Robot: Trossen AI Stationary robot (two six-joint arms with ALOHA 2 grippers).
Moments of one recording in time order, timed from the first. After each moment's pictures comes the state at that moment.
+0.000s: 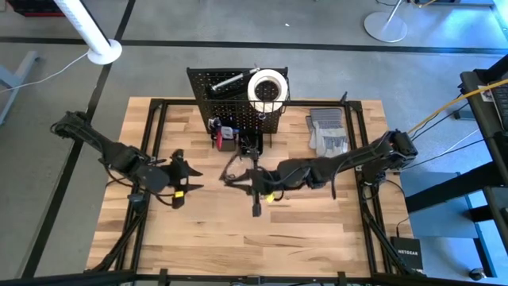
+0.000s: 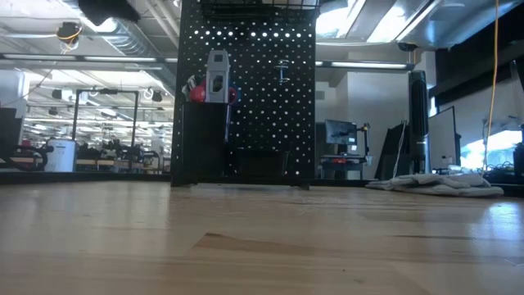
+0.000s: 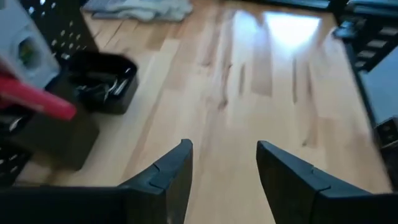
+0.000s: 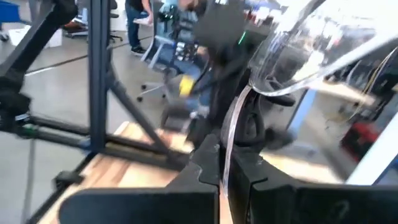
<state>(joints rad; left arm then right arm) -0.54 0.94 0.86 -0.61 -0.54 -0.48 0.29 1.70 1.36 0.28 0.22 -0.18</state>
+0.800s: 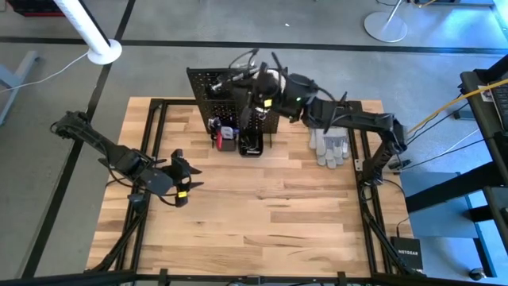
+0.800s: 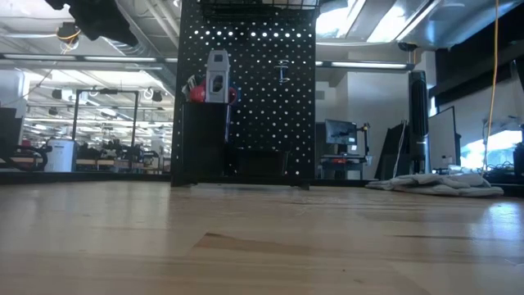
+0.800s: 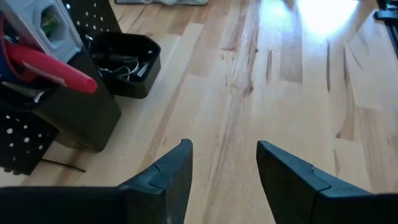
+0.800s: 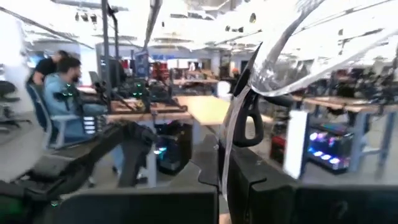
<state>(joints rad) -0.54 0.94 0.79 -0.64 -0.61 -0.53 -0.14 1.72 1.78 0.14 0.12 -0.06</state>
